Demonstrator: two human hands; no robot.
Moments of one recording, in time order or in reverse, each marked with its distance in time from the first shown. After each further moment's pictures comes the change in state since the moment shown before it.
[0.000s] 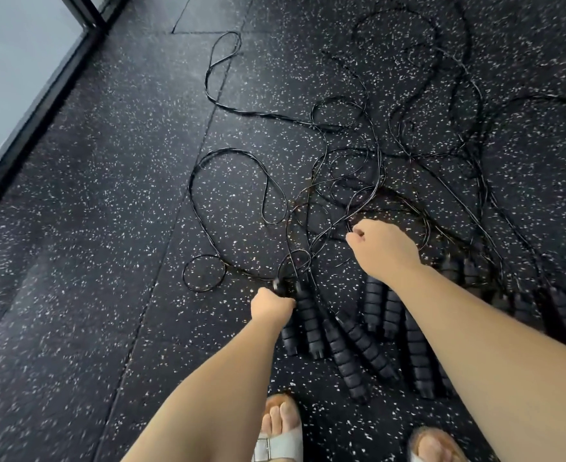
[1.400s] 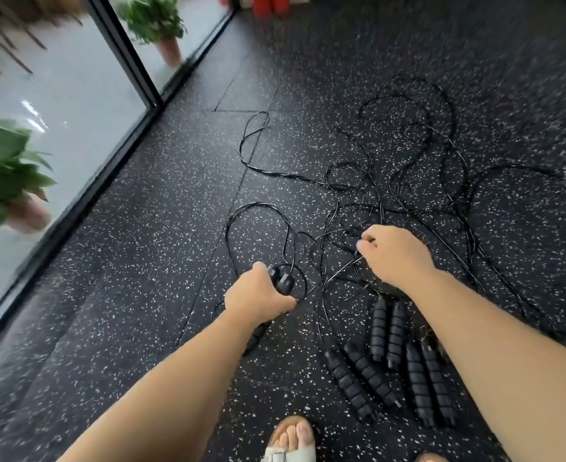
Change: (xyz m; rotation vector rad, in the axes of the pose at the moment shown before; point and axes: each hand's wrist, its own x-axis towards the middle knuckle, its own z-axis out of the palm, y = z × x) left_hand -0.110 0.049 -0.133 0.467 0.250 0.420; right_hand -0.044 -0.043 -0.100 0.058 0.044 -0.072
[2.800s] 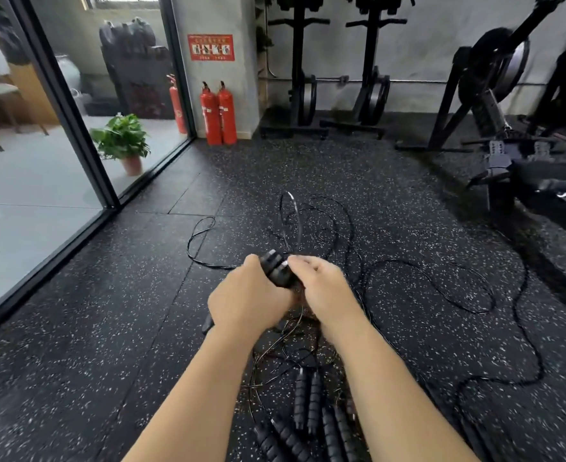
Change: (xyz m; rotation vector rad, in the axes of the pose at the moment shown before) left_hand -0.172 0.160 -0.144 -0.174 0.423 0.264; right_hand -0.145 -0.054 -0.157 1.186 0.160 -0.035
